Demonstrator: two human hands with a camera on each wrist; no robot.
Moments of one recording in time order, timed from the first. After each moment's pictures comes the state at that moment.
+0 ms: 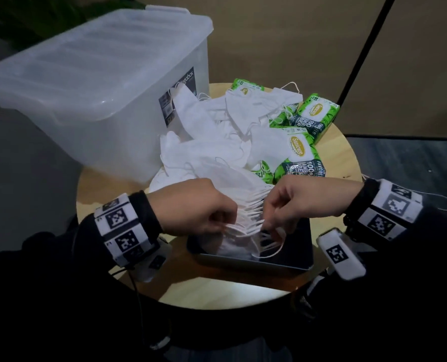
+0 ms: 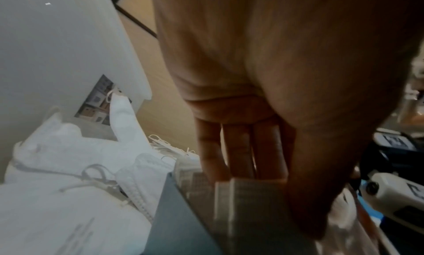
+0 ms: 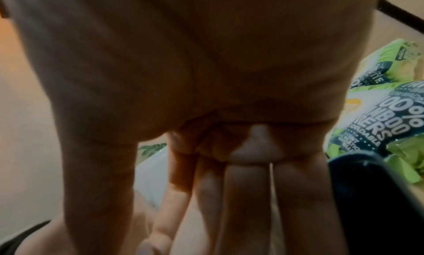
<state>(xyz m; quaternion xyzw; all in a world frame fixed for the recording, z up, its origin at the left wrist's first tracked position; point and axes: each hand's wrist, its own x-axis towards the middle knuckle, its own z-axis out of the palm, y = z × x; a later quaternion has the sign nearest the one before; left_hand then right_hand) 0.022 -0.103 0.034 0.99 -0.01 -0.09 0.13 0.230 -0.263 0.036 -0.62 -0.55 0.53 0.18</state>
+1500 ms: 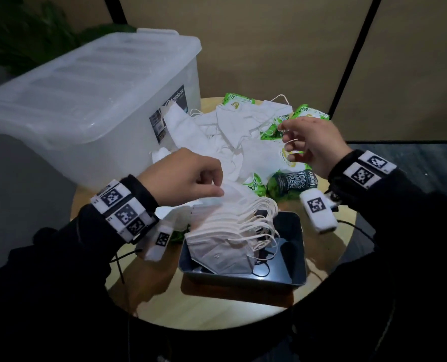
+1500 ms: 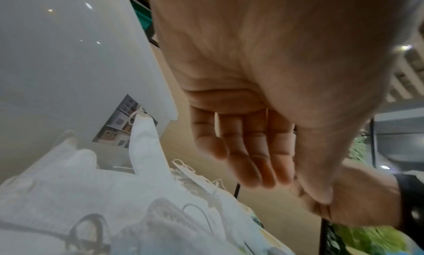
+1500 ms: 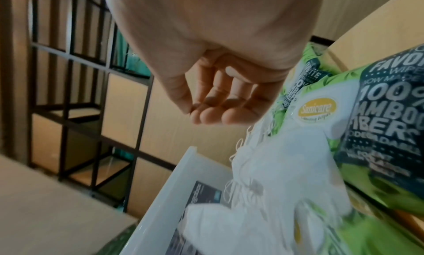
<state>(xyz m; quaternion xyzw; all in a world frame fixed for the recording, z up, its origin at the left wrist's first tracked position) 0.055 -0.065 0.057 0.97 0.12 0.04 0.19 0.307 -0.216 0.044 -0.66 -0.22 0.33 0.63</state>
